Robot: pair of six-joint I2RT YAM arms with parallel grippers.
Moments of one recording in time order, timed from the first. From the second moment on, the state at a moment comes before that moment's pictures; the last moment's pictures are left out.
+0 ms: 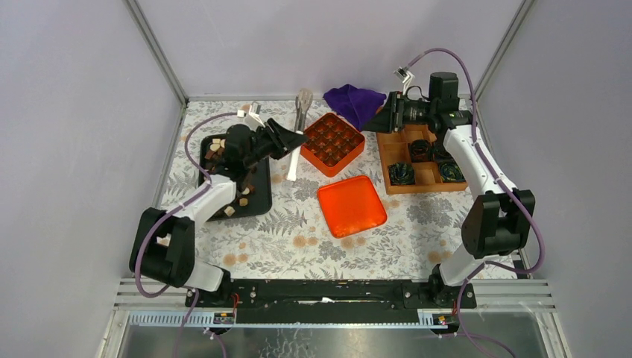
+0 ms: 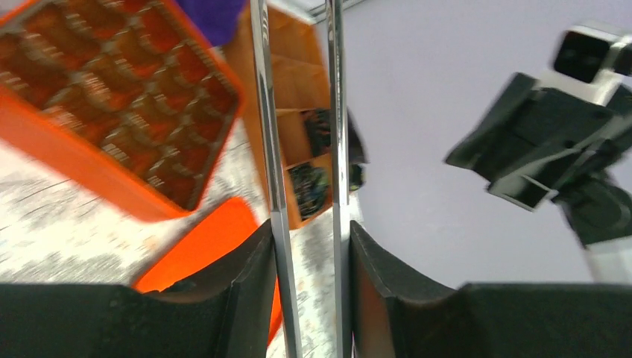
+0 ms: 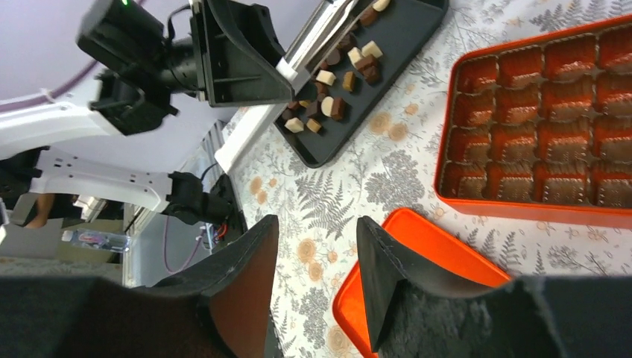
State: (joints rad) left arm -0.29 1.44 0.82 0.55 0.48 -1.04; right arm 0.12 1.64 1.47 -0.33 -1.12 0.26
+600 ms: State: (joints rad) left arm -0.22 1.35 0.87 0.10 0.66 -0.81; right arm 0.17 1.64 1.29 -0.14 -1.14 0.39
